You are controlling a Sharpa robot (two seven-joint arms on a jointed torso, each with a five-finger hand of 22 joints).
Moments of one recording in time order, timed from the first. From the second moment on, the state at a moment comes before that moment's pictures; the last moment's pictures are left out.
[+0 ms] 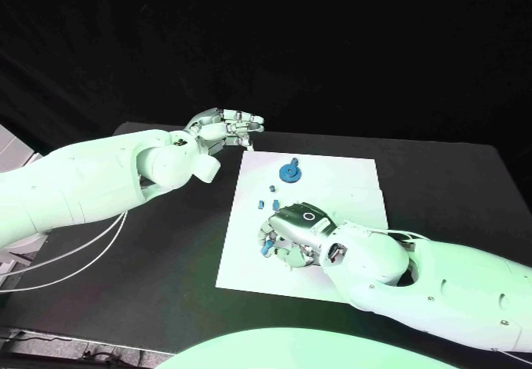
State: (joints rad) left arm 1.21 -0.86 0.01 1.37 -0.06 -0.06 0.23; left_hand 1.41 -0.20 0.57 0.06 0.17 0.79 0.20 0.26 0.36 0.83 0.16 0.46 0.20 0.93 0.08 1.13 0.45 0.17 0.89 0.17 0.81 0.79; right arm 1.10 -0.61 -0.17 1.77 -1.78 -0.30 -0.26; right_hand 1.49 -0.18 0.58 0.16 0.05 1.09 0.11 0.21 0.40 1.25 0.09 0.09 0.09 1.46 -0.03 1.43 1.31 0.08 1.46 0.06 1.13 1.27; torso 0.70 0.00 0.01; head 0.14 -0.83
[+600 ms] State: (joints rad) left arm 1.21 -0.87 0.01 1.37 -0.06 -0.06 0.23; left_hand 1.41 -0.20 0.57 0.06 0.17 0.79 0.20 0.26 0.36 0.82 0.16 0.46 0.20 0.93 0.08 1.13 0.45 0.17 0.89 0.17 0.81 0.78; right arm 1.10 -0.63 -0.17 1.78 -1.80 -0.29 -0.27; right_hand 1.49 -0.17 0.58 0.15 0.05 1.09 0.11 0.21 0.42 1.26 0.09 0.09 0.09 1.46 -0.03 1.43 1.31 0.08 1.46 0.06 1.14 1.28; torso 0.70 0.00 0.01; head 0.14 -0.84
